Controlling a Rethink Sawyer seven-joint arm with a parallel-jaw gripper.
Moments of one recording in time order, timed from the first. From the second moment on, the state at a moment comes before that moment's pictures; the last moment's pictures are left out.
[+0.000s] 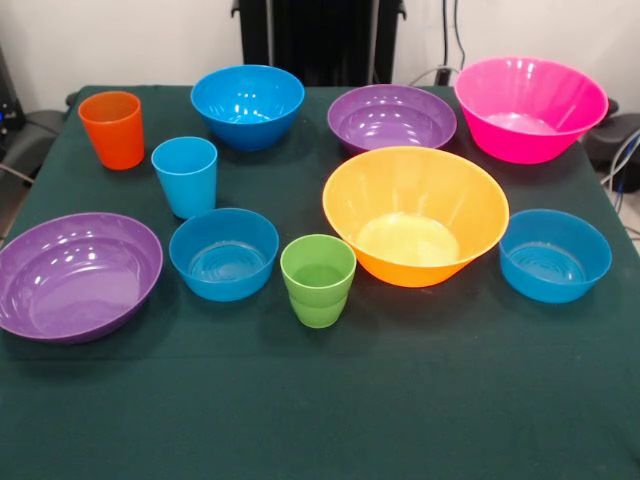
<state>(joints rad) -0.01 -1.20 -0.01 2.14 0.00 0.57 1.58</state>
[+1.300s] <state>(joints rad) -0.22 -1.00 -0.01 2.01 -0.07 0.54 1.58</state>
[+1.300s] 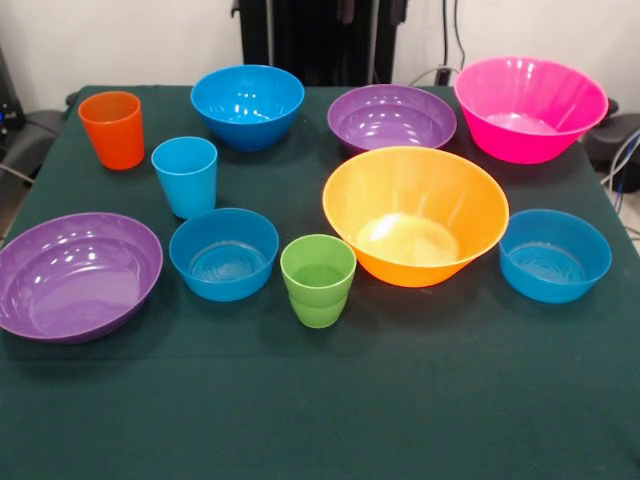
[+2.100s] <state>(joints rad) -0.29 -0.90 0.01 1.92 -0.14 0.54 1.58</state>
